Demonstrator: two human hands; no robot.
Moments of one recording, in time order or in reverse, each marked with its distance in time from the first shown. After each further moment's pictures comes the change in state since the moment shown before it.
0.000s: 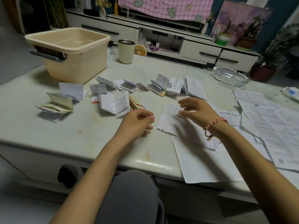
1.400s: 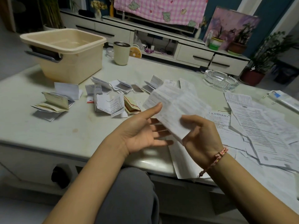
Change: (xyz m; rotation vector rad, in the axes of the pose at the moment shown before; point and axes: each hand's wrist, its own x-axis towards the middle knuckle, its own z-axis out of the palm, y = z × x) left_hand -0.013 0.019 0.017 -0.682 -0.463 -0.442; right_hand -0.085 -0.045 0.014 1.278 0.077 0.337
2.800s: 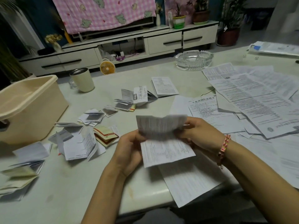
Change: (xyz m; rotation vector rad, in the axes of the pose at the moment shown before) left_hand 0.069 -0.002 0.000 0.330 -0.030 0.139; right_hand 0.036 -0.023 -0.069 -0.640 -0.003 -0.104
